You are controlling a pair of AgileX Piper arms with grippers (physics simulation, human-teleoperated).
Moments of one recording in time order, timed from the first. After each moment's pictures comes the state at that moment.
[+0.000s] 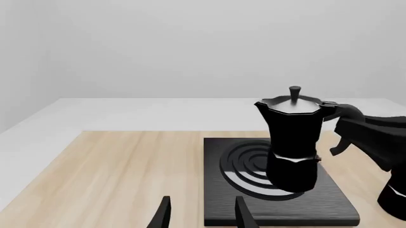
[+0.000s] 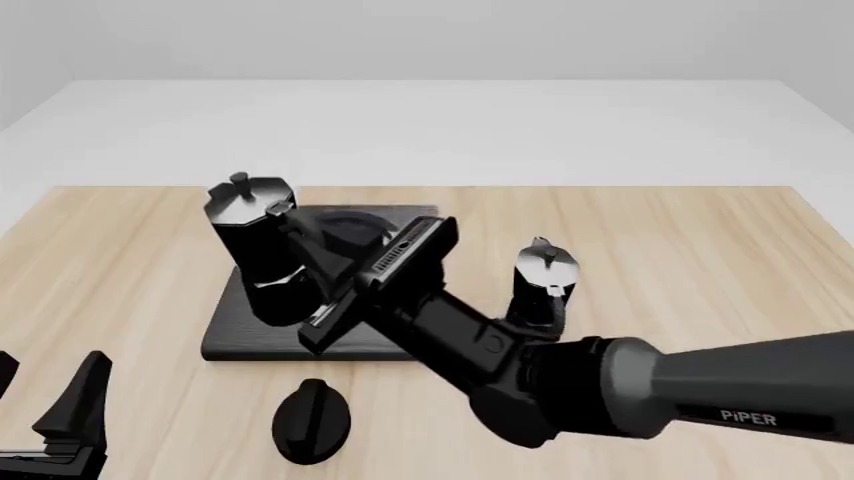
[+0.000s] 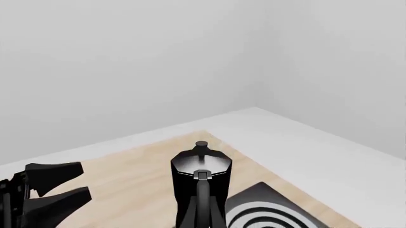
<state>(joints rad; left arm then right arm) 0.00 0.00 0.00 0.00 0.00 0.97 1.73 -0.88 -0.94 -0.03</state>
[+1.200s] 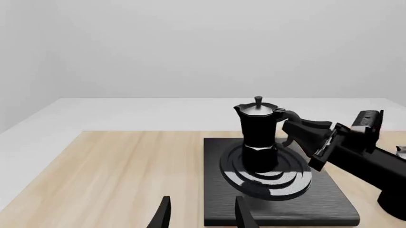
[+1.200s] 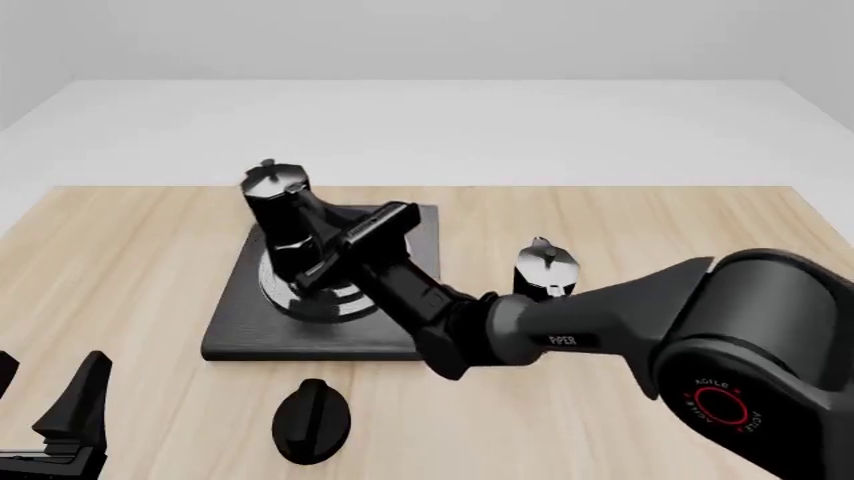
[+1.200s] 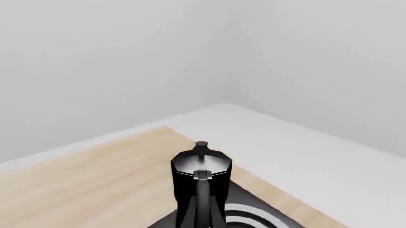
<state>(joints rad) 0.00 0.00 0.00 0.00 0.00 0.83 2.12 -1.21 -0.98 -0.02</state>
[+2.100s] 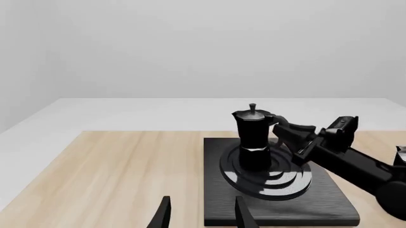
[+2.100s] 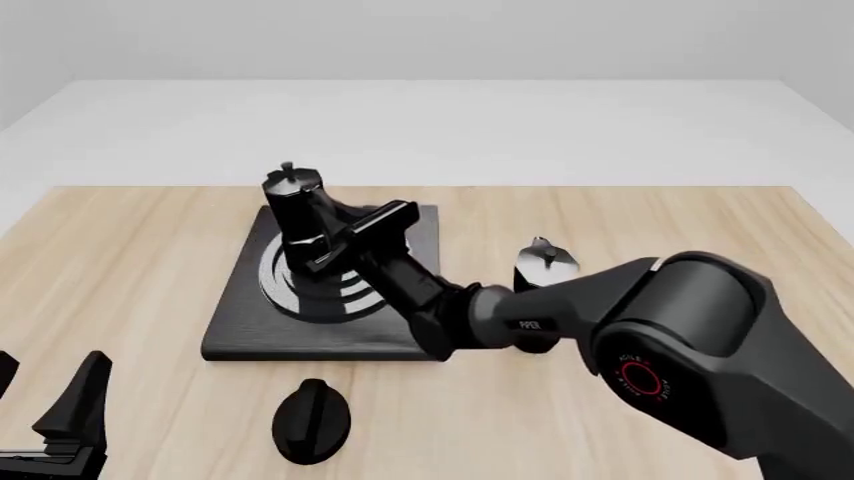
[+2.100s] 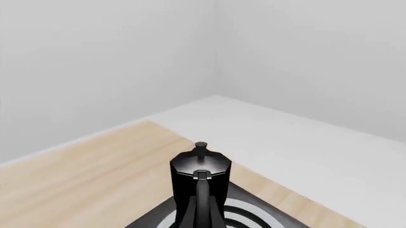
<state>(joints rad) 0.00 0.00 0.00 0.00 0.00 0.77 2.27 -1.37 -0.95 0.01</state>
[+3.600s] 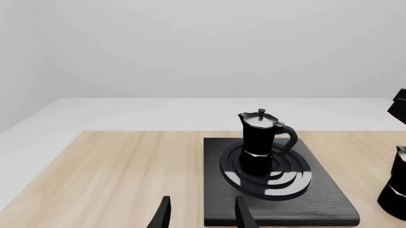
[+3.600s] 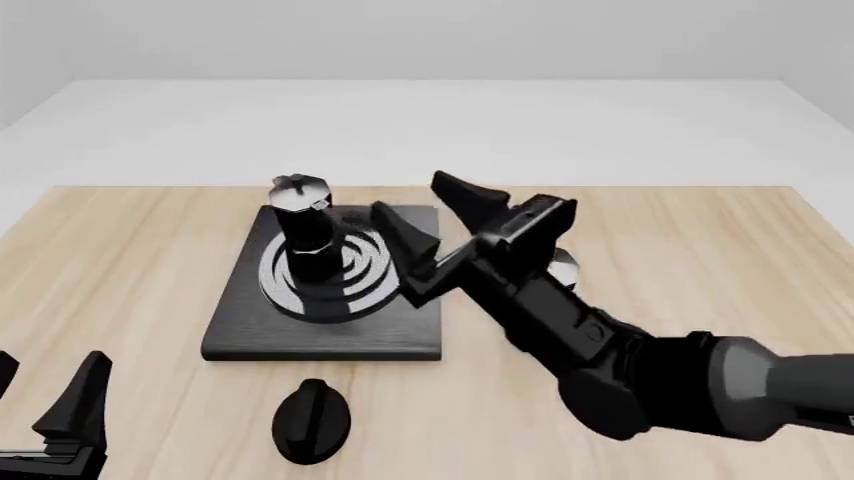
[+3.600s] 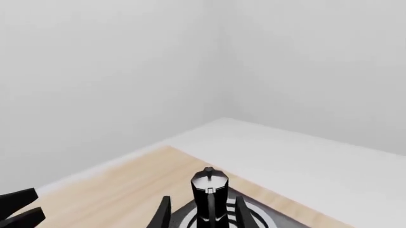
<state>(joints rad) 0.00 0.00 0.00 0.00 0.00 0.79 1.57 -0.69 -1.04 0.07</state>
